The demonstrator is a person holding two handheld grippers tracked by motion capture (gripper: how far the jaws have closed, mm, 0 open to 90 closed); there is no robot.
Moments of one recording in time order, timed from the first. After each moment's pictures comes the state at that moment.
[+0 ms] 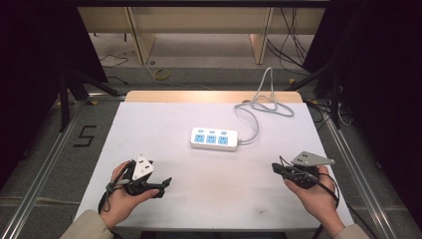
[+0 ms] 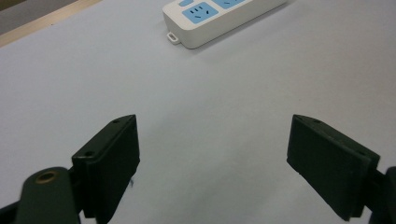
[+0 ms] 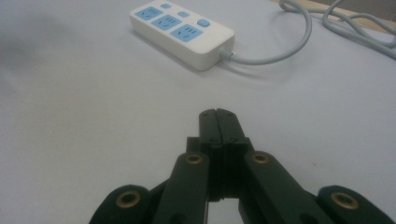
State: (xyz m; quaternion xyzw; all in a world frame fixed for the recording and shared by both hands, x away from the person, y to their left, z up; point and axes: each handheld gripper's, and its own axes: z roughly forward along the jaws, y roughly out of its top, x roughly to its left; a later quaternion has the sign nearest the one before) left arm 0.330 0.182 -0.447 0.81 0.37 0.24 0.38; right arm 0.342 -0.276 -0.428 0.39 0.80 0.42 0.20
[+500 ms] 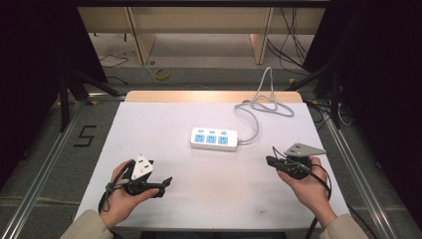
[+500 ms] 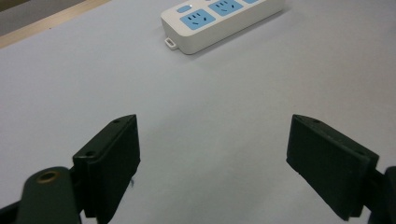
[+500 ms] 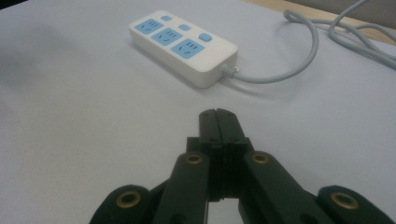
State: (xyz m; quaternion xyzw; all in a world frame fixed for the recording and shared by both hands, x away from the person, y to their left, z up) left arm 0.330 0.183 -0.445 0.81 0.38 0.24 0.39; right arm 0.362 -0.262 -0.422 0.39 0.80 0.42 0.19
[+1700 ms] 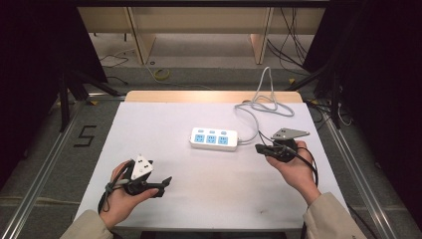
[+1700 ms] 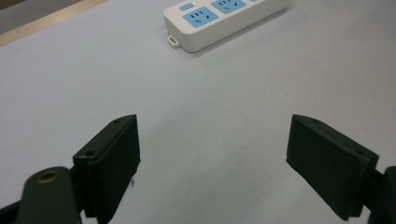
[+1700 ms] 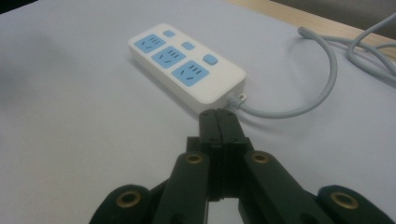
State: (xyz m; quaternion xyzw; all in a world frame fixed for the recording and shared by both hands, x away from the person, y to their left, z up) left arm 0.330 0.183 -0.446 0.81 0.38 0.24 0.39; right arm 0.403 -0.236 -0.412 0.38 0.81 0.41 0.17
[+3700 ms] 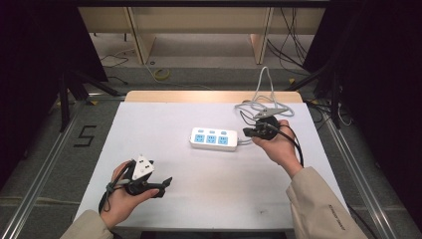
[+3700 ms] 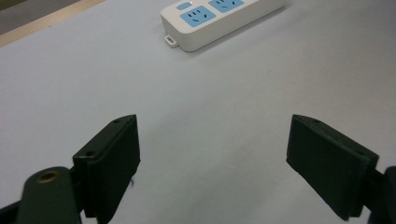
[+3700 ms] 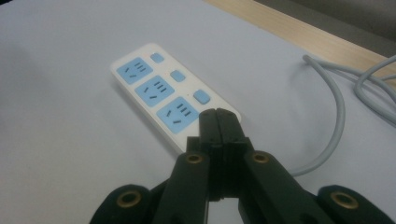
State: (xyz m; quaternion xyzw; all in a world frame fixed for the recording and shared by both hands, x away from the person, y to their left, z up) left arm 0.330 0.181 -0.446 0.81 0.37 0.24 0.38; right arm 0.462 -0.199 -0.394 0.37 0.83 0.38 0.17
